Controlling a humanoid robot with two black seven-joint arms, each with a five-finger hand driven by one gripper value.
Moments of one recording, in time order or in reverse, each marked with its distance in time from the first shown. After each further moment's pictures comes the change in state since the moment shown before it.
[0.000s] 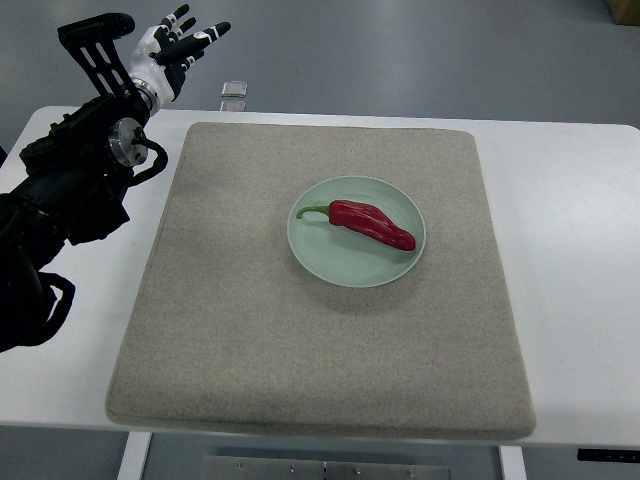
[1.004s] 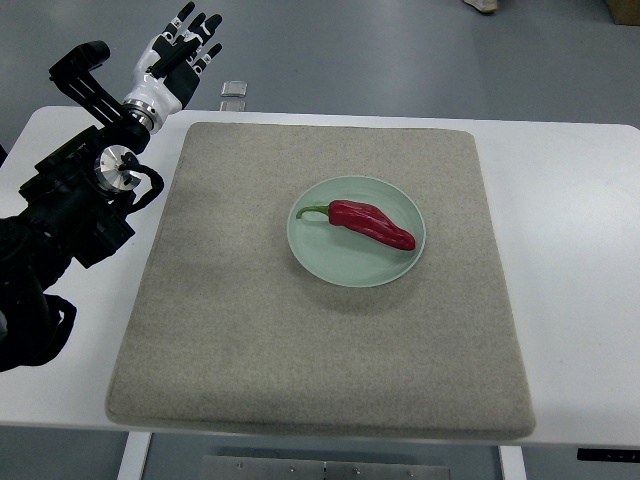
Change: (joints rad) left arm 0.053 -0.009 0.004 0.035 -0.206 -0.261 -0.063; right arm 0.000 0.000 0.000 0.000 0.000 0.000 0.000
